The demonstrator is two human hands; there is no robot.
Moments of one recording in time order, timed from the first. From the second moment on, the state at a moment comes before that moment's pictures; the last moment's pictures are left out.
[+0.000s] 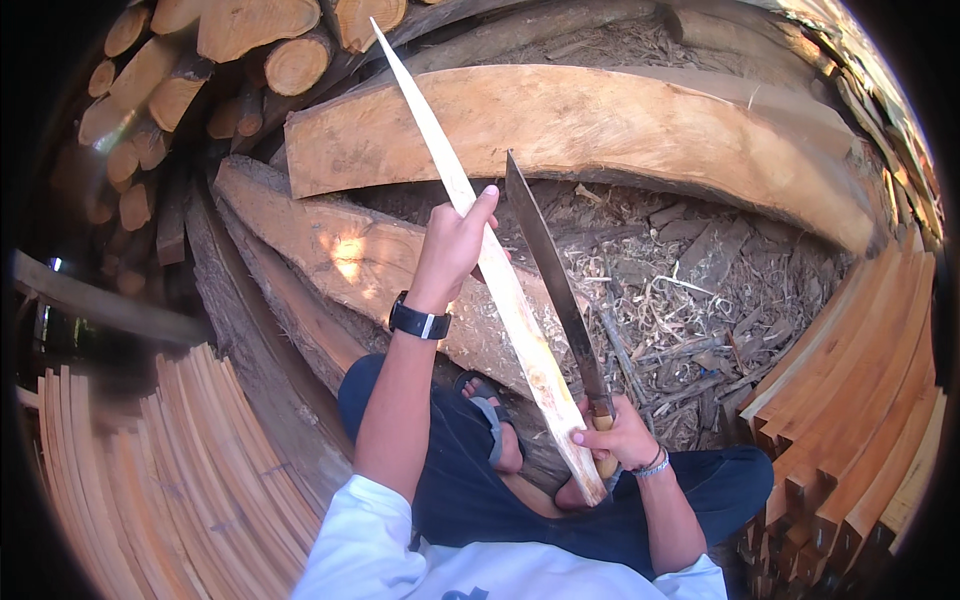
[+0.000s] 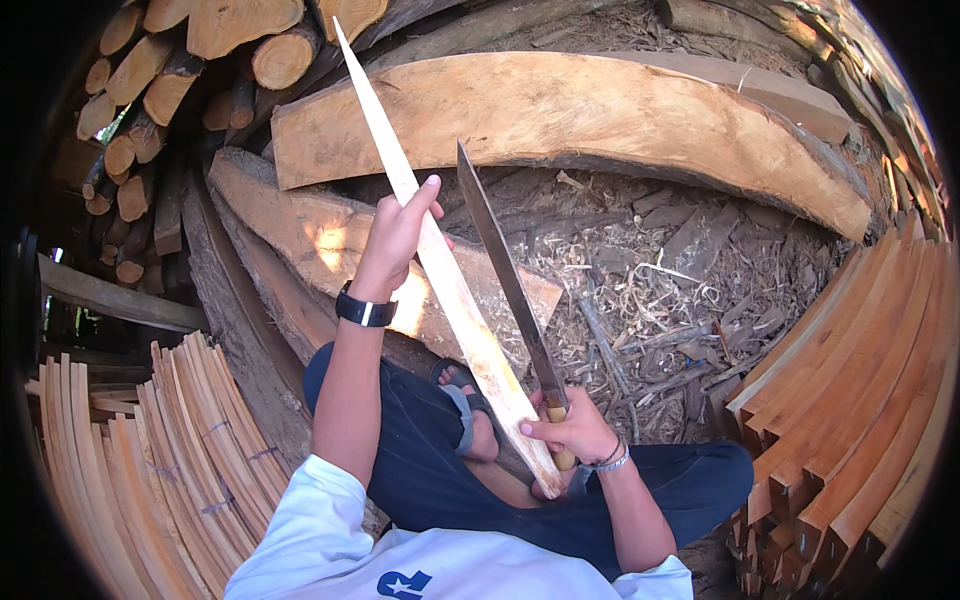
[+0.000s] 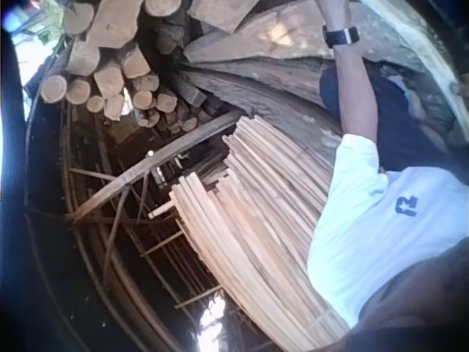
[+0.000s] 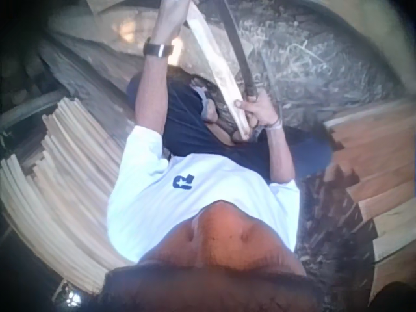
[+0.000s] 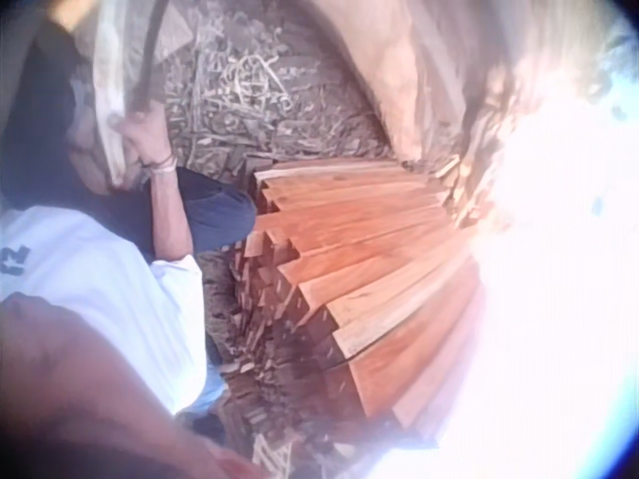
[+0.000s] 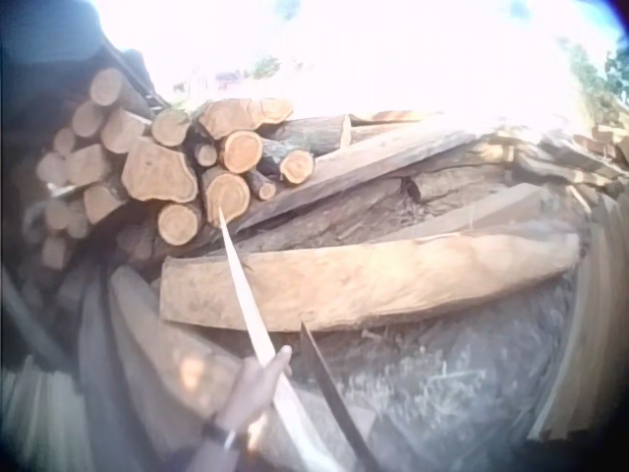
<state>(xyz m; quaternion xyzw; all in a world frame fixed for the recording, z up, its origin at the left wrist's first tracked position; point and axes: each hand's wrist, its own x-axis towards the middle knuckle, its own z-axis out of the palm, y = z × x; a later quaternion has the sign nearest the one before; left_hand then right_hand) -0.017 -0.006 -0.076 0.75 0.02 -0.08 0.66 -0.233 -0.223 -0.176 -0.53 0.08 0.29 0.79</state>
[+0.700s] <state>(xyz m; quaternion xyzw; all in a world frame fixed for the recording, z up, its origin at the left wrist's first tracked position) -0.055 -0.029 -0.096 0.50 0.01 -0.28 0.82 -0.242 -0.234 -0.156 -0.37 0.07 0.23 0.90</state>
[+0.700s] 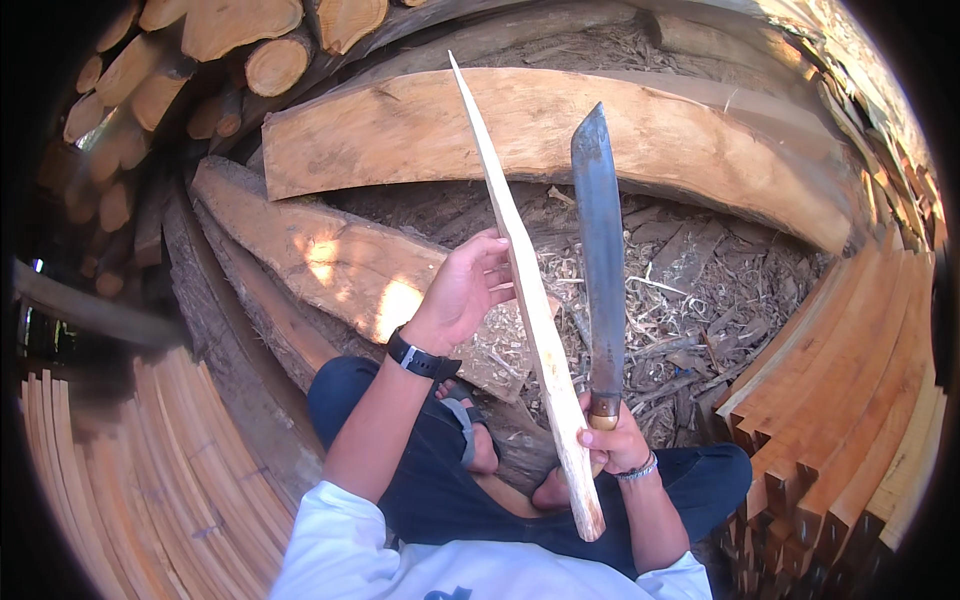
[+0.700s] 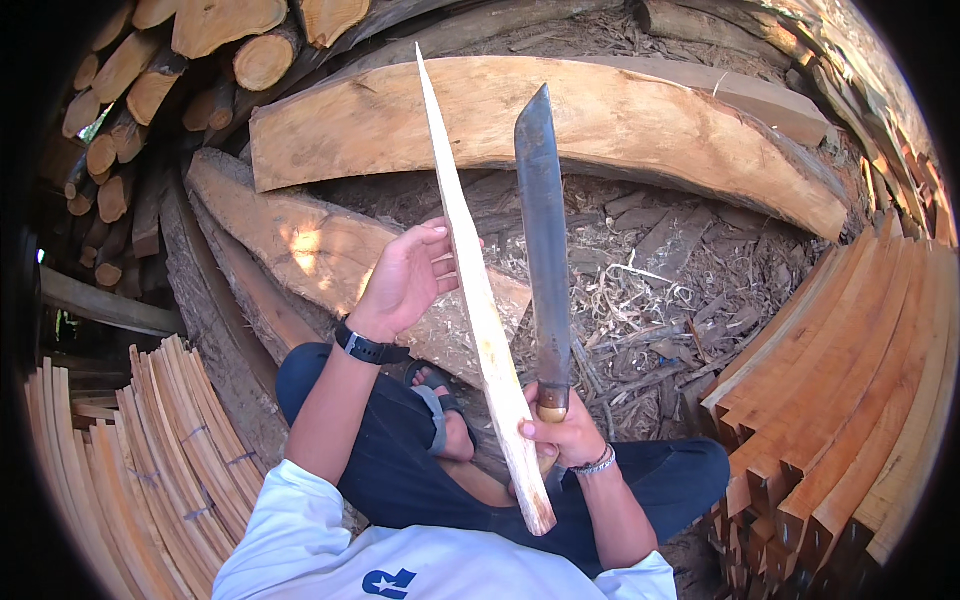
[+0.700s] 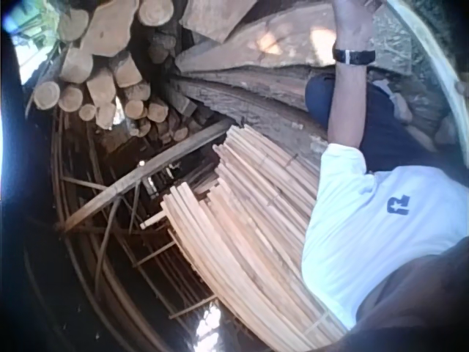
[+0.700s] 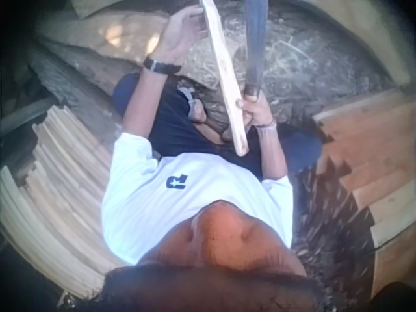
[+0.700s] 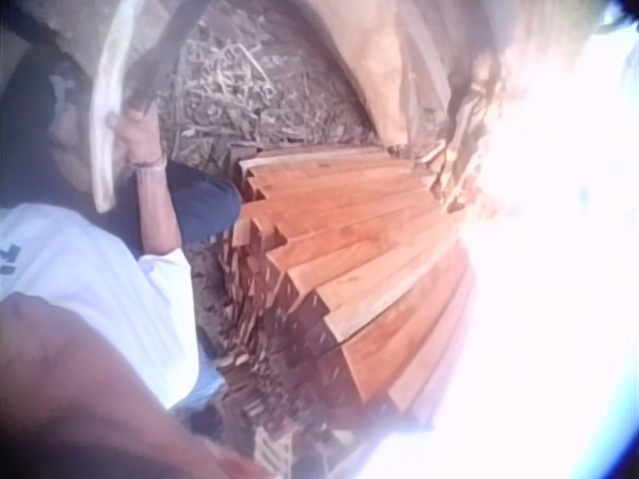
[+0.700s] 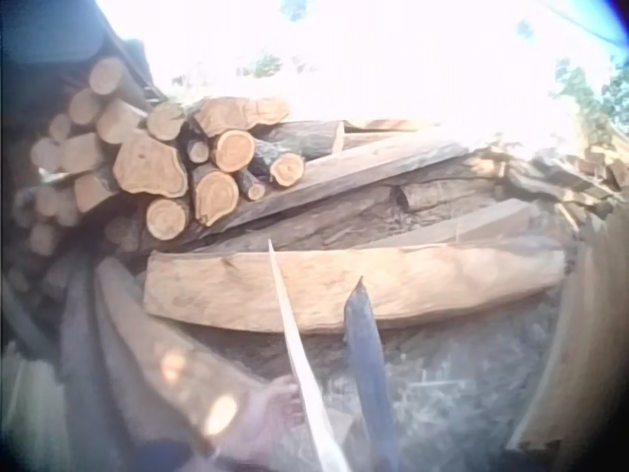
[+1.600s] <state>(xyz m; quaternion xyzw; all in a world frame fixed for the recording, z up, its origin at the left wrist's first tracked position) -0.078 -0.047 -0.091 0.50 -0.13 -0.28 0.81 -0.248 -0.241 -0.189 -0.23 0.07 0.26 0.94</state>
